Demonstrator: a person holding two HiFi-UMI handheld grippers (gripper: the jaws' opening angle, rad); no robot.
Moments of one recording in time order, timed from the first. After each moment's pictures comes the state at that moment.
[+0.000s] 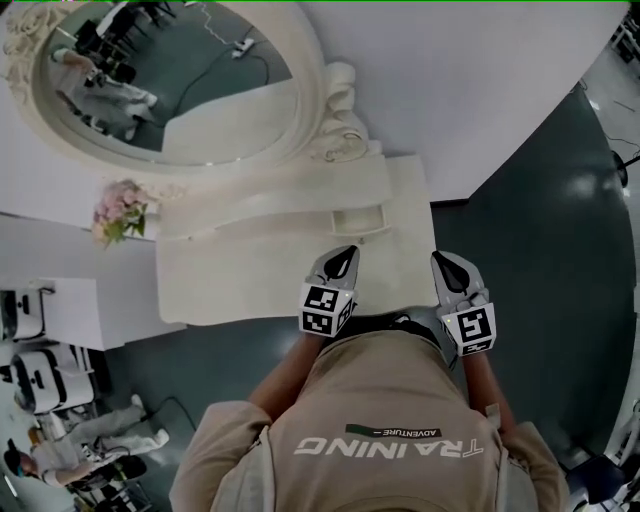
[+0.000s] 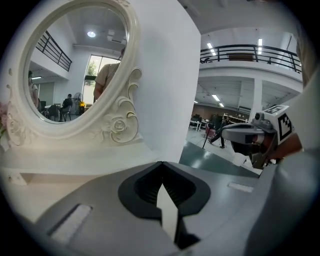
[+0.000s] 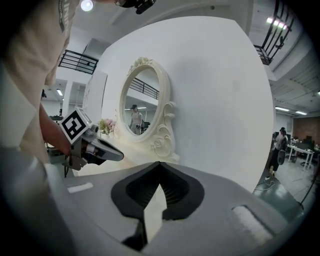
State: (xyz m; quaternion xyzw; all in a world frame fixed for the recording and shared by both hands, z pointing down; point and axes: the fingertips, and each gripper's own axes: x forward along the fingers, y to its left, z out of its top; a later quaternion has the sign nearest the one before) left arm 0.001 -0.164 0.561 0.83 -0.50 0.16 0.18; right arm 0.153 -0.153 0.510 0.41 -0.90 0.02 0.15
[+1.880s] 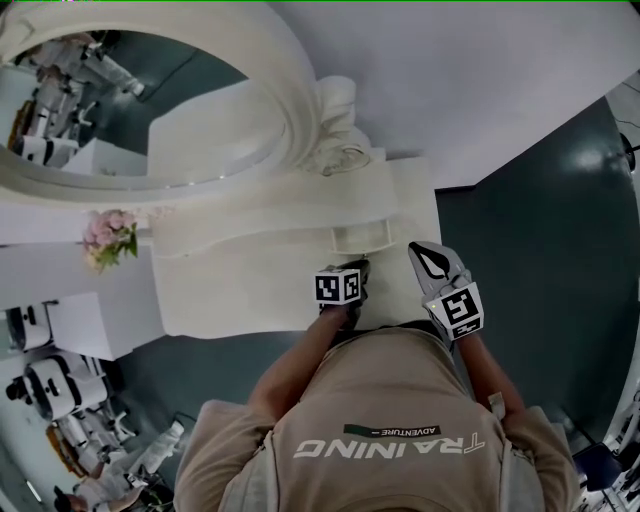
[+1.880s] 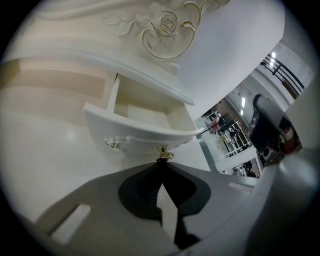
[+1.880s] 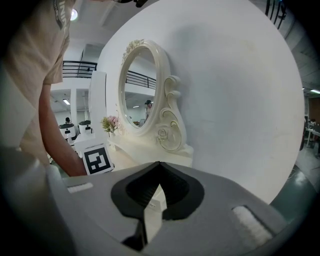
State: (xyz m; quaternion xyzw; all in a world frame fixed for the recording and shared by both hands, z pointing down) left arm 0.012 -0.186 0.738 0.72 -0.43 0.21 0.51; right arm 0.099 -0.226 0.561 0.34 -0.92 0.09 0.17
